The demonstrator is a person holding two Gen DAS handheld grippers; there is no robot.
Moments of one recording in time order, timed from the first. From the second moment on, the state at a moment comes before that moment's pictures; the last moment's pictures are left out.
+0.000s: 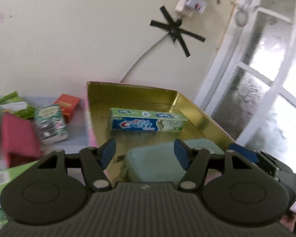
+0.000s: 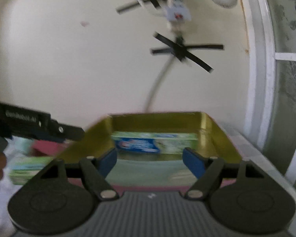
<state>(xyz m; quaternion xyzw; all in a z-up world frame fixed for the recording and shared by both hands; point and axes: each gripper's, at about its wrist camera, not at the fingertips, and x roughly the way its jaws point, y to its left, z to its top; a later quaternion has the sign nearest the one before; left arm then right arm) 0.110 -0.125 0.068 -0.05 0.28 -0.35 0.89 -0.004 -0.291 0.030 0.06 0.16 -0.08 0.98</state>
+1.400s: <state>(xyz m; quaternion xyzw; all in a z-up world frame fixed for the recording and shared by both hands) 0.000 -0.054 0.011 0.07 0.29 -0.18 0.94 -0.064 -0.207 0.005 0.20 0.17 -0.10 0.96</state>
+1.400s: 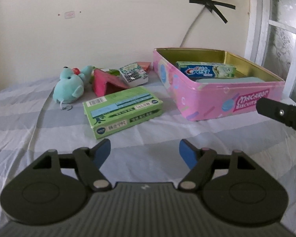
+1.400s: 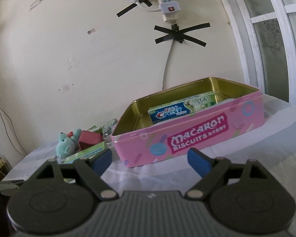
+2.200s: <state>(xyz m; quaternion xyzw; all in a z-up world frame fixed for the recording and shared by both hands) -0.004 -0.079 -0.004 0.10 0.32 -0.17 0.93 -0.068 -0.222 -0.010 0.23 0.18 -0.09 0.95</state>
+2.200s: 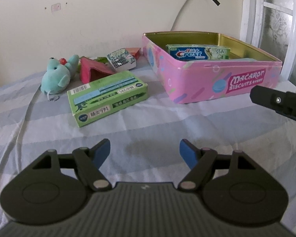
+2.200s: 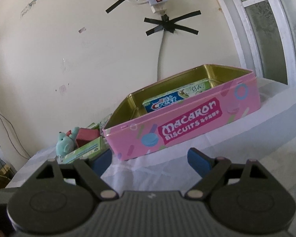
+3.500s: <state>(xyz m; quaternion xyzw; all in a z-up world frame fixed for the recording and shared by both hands) 0.078 0.012 -0.007 0.23 0.23 -0.43 0.84 -0.024 -0.206 -0.027 0.20 0.25 -0.02 0.95</state>
